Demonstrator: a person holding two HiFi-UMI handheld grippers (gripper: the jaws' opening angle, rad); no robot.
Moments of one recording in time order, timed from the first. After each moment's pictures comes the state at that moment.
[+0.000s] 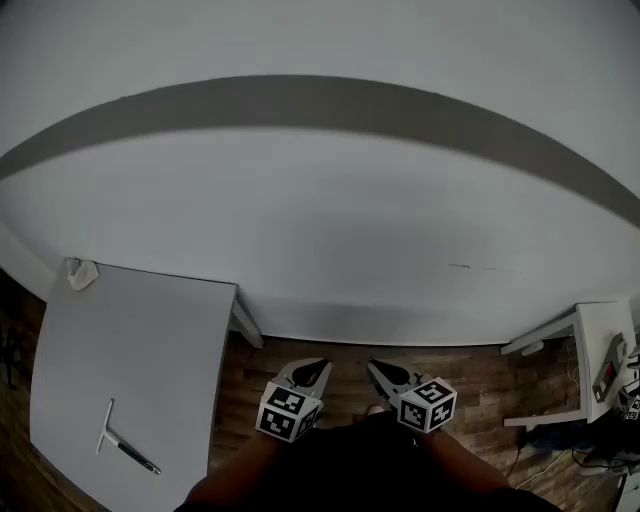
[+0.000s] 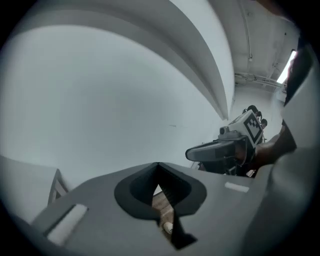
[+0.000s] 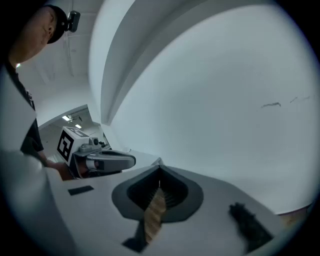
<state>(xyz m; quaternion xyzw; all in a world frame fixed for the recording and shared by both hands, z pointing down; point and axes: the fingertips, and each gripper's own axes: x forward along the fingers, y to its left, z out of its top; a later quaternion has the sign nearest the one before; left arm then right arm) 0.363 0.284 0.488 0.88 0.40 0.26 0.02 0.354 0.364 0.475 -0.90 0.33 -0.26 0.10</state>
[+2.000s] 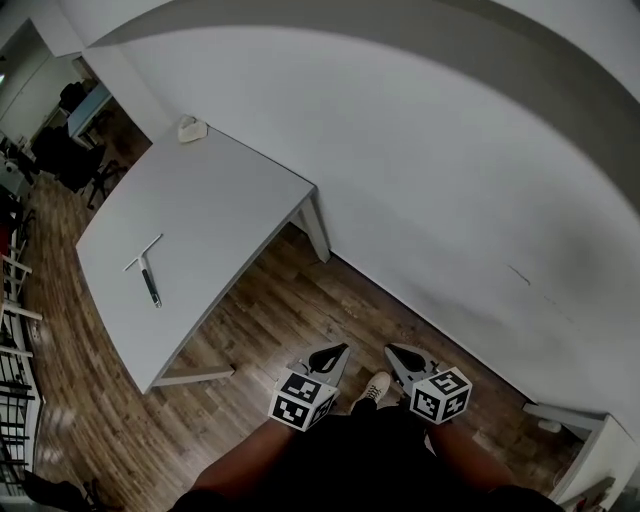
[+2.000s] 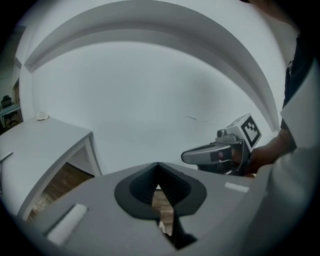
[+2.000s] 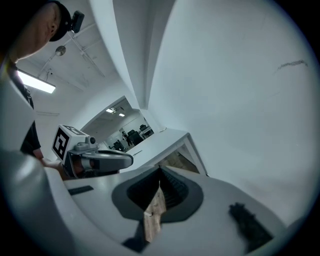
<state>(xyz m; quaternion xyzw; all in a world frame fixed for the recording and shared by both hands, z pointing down) 0.254 0.376 0.507 0.93 0.15 0.32 0.08 0.289 0.444 0.516 -0.76 0.55 -0.33 0.09</state>
